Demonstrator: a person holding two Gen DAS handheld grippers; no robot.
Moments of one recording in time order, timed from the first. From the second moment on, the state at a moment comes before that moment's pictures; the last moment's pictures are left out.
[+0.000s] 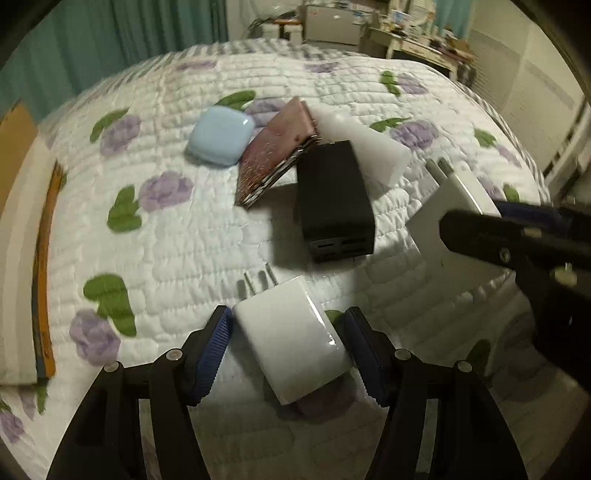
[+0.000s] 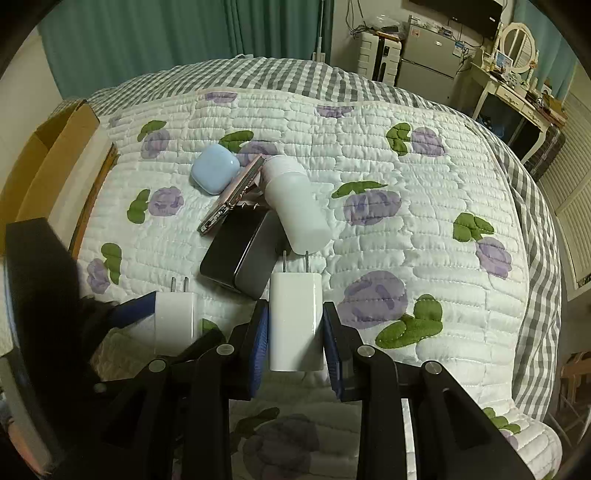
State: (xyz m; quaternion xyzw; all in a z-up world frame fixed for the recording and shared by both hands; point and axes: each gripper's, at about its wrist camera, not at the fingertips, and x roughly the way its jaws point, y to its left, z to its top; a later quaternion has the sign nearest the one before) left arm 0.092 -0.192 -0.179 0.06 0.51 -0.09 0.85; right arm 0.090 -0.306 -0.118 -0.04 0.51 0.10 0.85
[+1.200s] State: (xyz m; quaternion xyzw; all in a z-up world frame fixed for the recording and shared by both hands) left arm 0.058 -0.022 0.021 0.00 0.34 -0.12 0.93; right arm 0.043 -0.183 0.044 -0.06 0.38 0.14 0.91
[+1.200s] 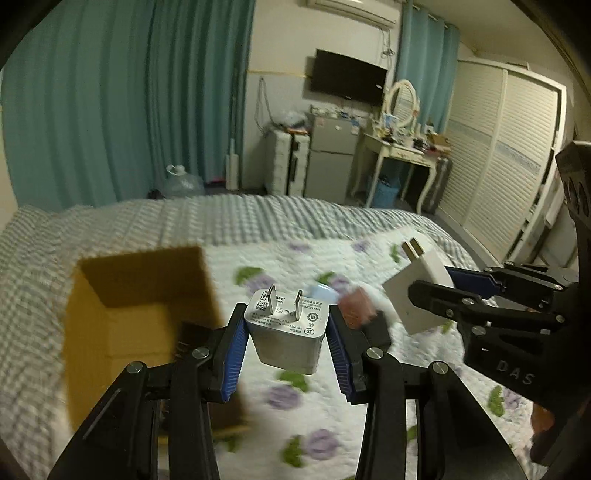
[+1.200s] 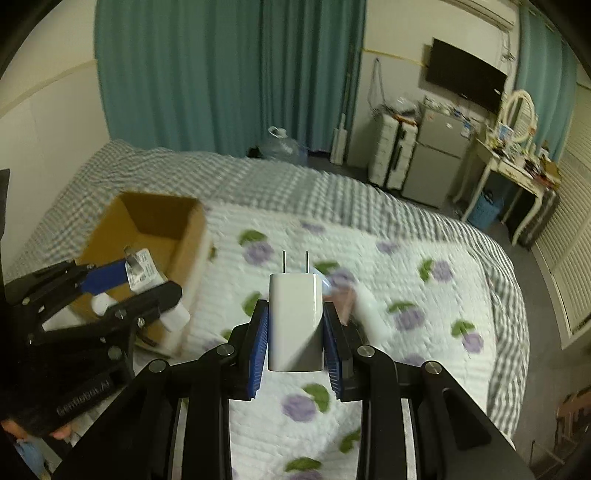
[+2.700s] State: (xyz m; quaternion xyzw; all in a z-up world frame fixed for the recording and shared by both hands) left arm 0.110 0.128 -0.053 -0.03 0.38 0.01 0.92; right arm 0.165 0.012 -0.042 -0.05 0.43 0.25 0.87
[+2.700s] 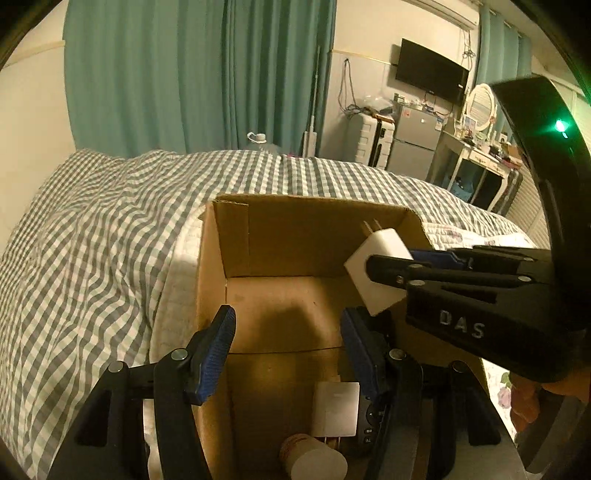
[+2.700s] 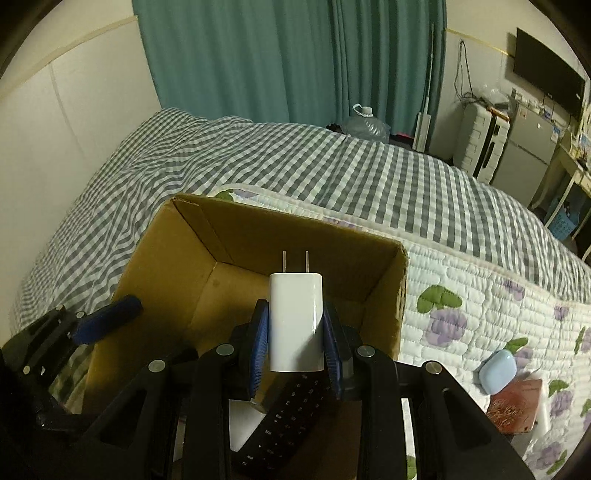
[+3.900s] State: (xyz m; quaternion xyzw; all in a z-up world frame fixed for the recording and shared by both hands) left arm 0.114 -0.122 -0.090 0.07 0.42 -0.05 0.90; right arm 0.118 -0.287 -0.079 -0.03 0.46 0.08 0.88
